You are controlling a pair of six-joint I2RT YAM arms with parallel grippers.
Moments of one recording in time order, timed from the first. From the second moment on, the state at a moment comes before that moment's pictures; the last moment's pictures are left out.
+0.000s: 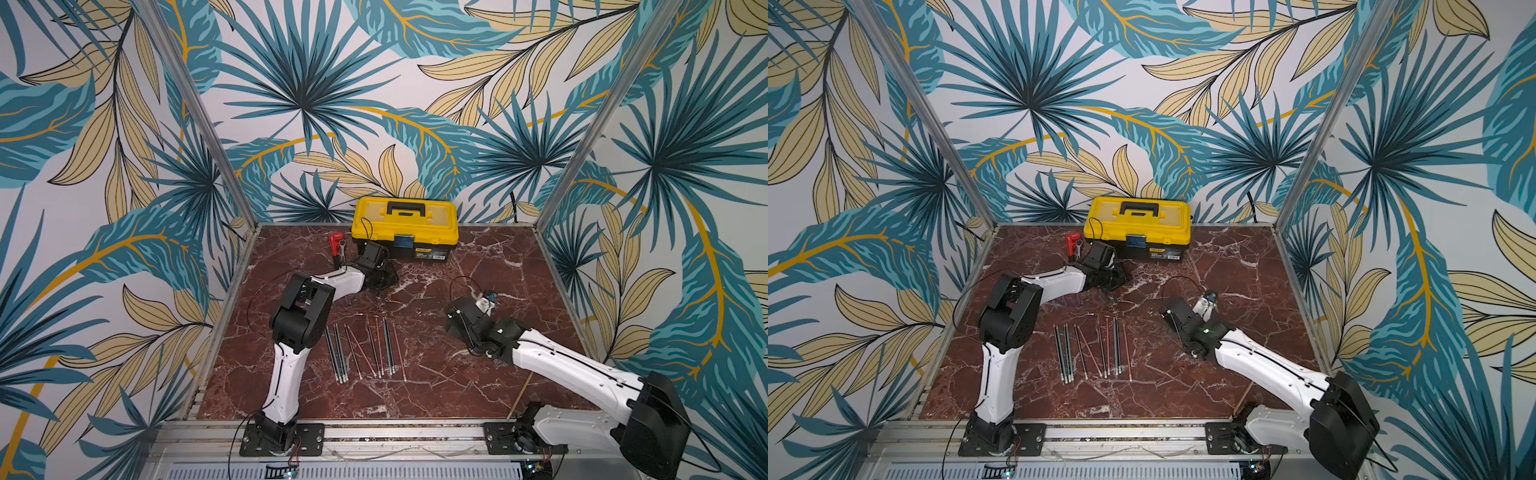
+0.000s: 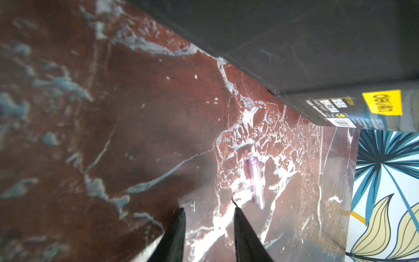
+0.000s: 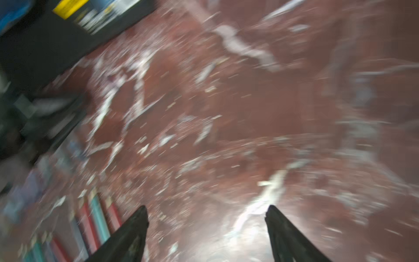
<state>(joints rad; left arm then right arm) -0.46 2.15 1.46 -0.16 0.25 -0.87 0.67 1.17 0.80 -0.76 0.55 1.24</state>
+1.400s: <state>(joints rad) -0.46 1.94 1.30 -0.16 0.30 -0.86 -0.13 1.16 0.46 -0.68 0.41 1.21</state>
